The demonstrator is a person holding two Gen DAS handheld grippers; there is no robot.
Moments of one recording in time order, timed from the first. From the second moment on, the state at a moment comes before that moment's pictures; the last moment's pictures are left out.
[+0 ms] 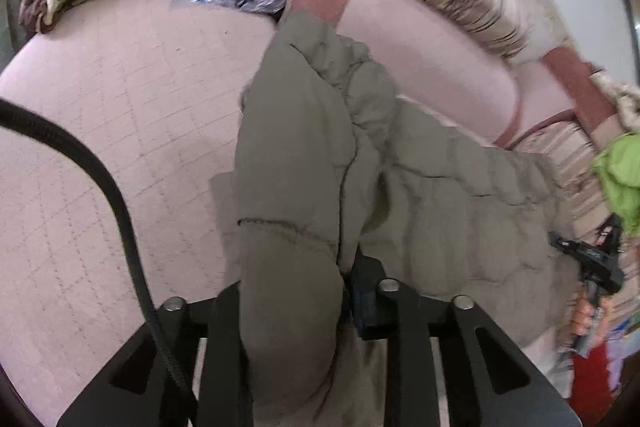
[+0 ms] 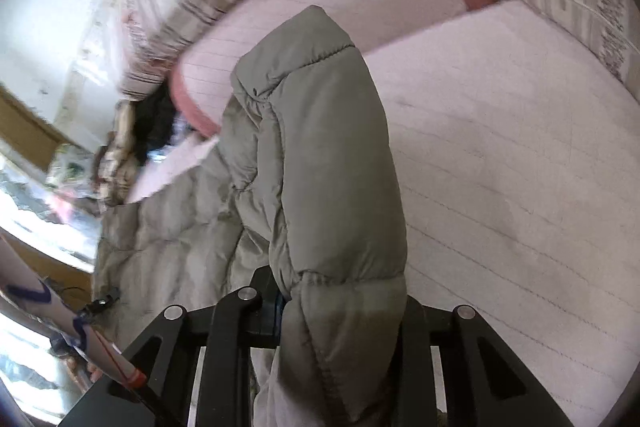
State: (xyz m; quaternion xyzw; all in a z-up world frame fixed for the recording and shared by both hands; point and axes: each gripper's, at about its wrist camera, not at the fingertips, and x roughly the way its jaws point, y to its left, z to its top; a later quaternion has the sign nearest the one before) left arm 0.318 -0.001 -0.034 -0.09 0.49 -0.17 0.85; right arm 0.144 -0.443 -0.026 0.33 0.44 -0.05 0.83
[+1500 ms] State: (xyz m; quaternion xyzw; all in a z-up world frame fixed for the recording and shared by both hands) left arm 0.274 -0.012 -0.020 0.05 0.38 -0.01 0.92; right arm 0.272 -0.258 -0.014 0.04 0.42 -0.15 0.90
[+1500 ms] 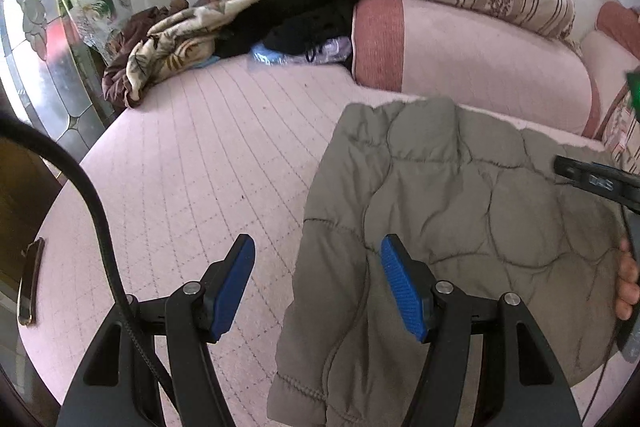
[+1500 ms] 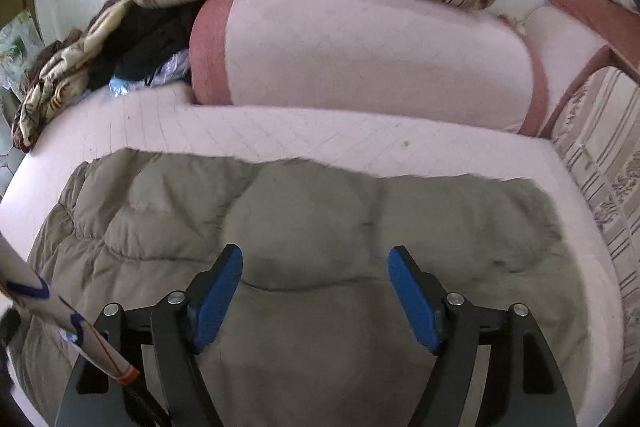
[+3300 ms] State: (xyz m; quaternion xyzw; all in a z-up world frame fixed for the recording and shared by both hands) left arm 0.040 -0.057 0.010 0.05 0.33 -0.02 0.94; right arm -0.027 -0.215 -0.013 0.04 0.40 -0.19 0.90
